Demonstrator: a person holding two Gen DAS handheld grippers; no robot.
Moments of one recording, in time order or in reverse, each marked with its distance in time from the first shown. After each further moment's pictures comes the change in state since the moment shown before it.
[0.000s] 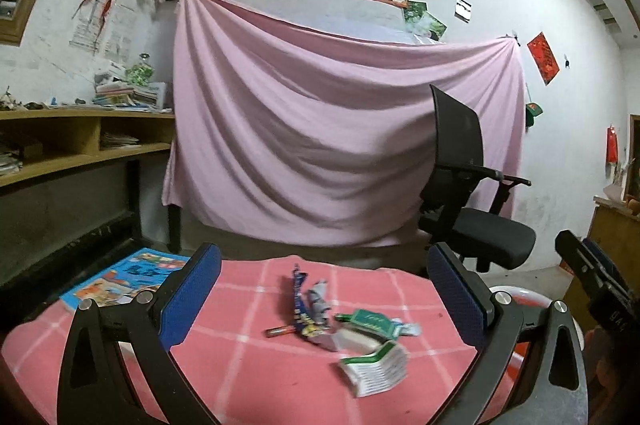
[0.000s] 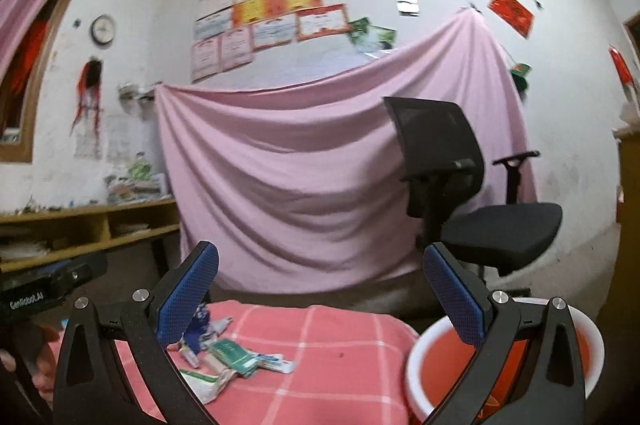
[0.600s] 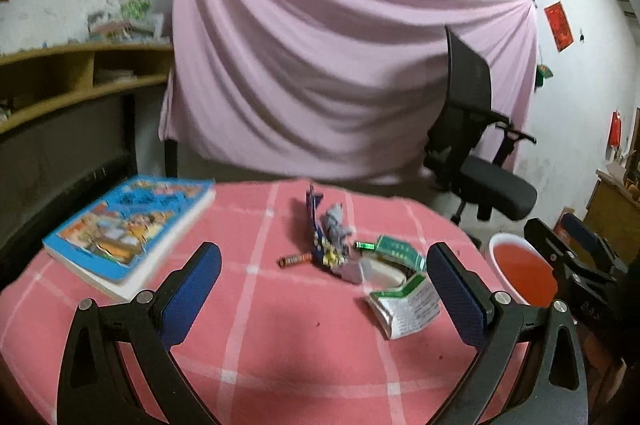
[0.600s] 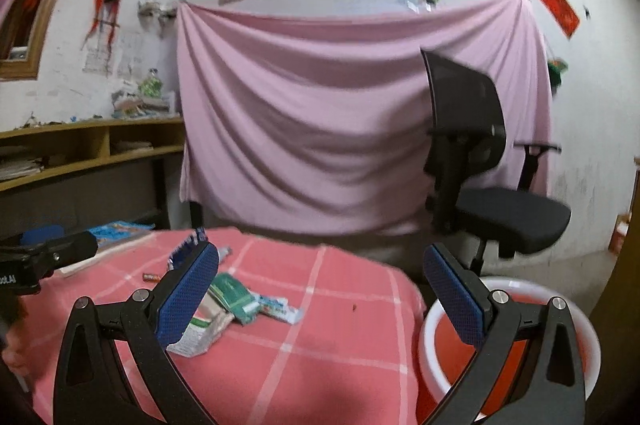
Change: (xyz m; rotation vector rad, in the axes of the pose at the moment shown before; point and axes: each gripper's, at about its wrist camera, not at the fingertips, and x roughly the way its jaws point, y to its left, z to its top) left arm 0.034 0.026 -0.038 -0.054 0.277 -0.037; right arm 0.044 0.022 -0.038 -0.108 0.276 -0.001
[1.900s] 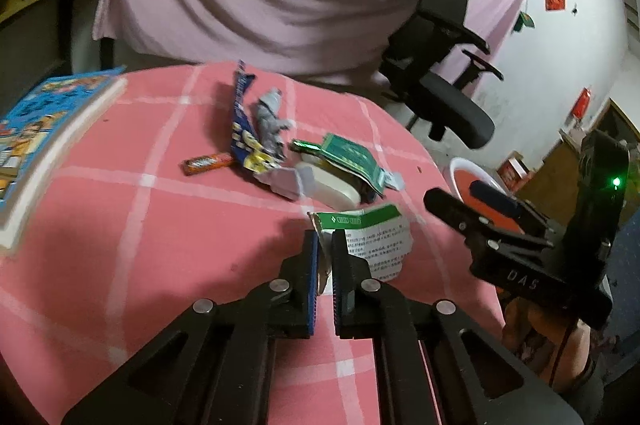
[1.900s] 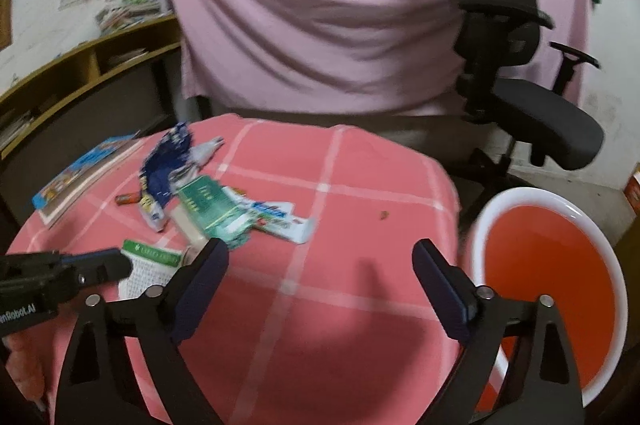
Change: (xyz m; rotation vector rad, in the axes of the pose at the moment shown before) left arm 0.053 -0.003 -0.002 -0.071 0.356 -0.207; right arm 0.070 0.006 -0.018 0.007 0.419 0.125
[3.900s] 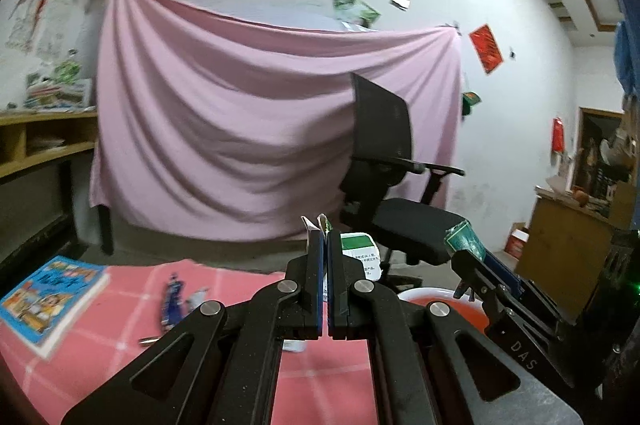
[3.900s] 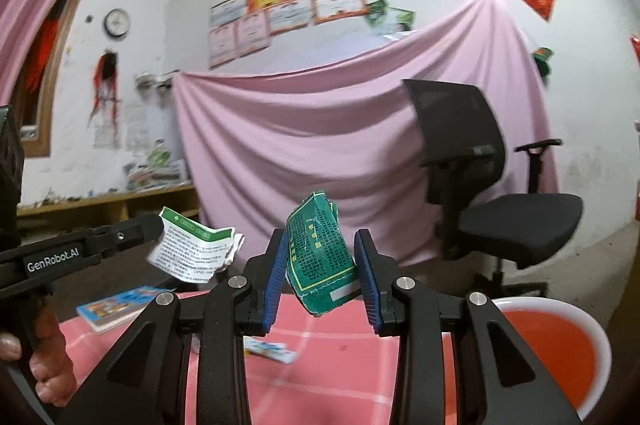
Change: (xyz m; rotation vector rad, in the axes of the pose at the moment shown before) left arm -0.058 -0.151 0.027 0.254 -0.550 0.010; right arm -0.136 -0.063 -0.017 0.127 -0.653 -0.021
